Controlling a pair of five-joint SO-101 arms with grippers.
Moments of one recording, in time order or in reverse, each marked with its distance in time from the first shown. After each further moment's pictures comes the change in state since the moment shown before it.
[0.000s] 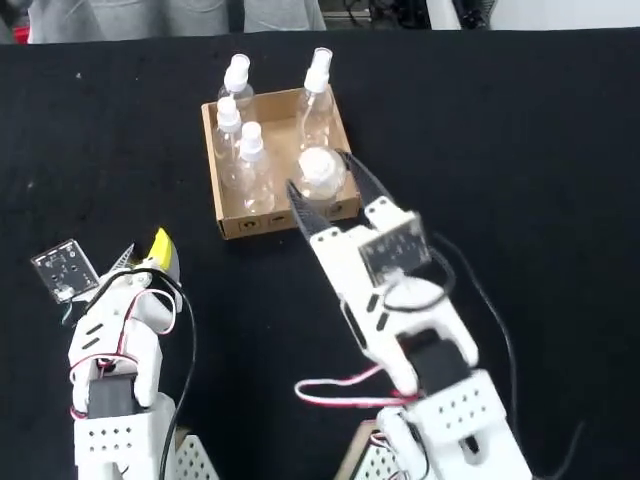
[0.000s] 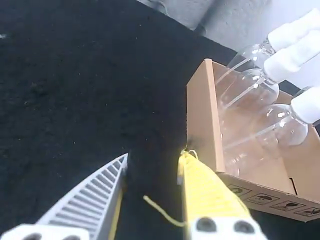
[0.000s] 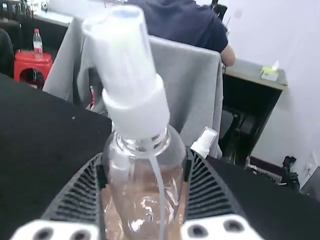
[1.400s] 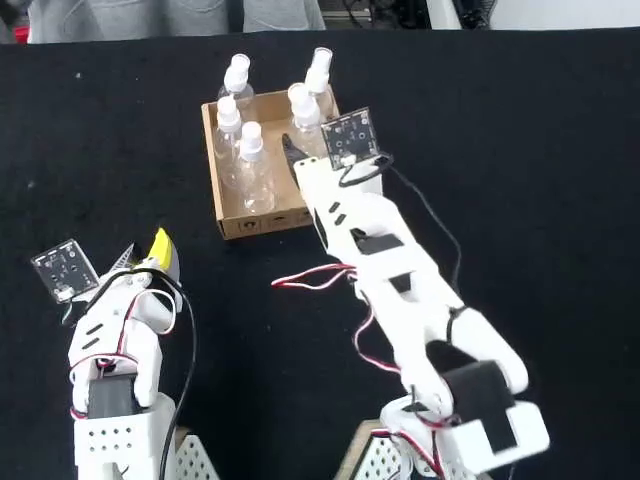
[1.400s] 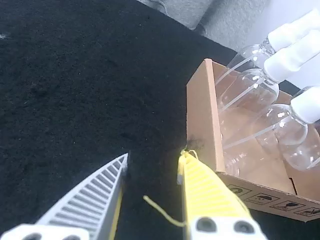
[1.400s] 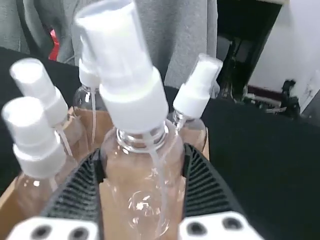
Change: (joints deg) left arm 0.0 0.0 0.0 0.0 0.0; right arm 5.9 63.9 -19.9 -31.8 -6.5
